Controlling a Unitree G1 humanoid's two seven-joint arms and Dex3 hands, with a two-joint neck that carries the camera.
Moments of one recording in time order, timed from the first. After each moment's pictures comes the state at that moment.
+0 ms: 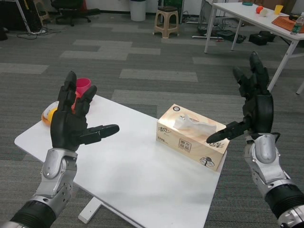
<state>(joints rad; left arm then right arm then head) -0.42 0.23 -0.32 0.55 -0.62 -0.79 -0.05 -0.27 -0.55 0.07 0.43 0.40 -0.80 -0.26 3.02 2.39</state>
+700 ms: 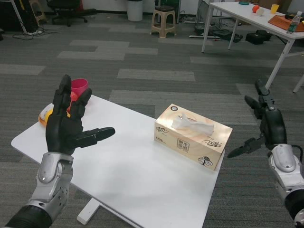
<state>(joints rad) -0.39 0.24 -0.32 0.55 -0.62 -0.80 -0.05 -0.26 -0.64 0.07 0.77 0.41 -0.77 -0.11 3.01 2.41</state>
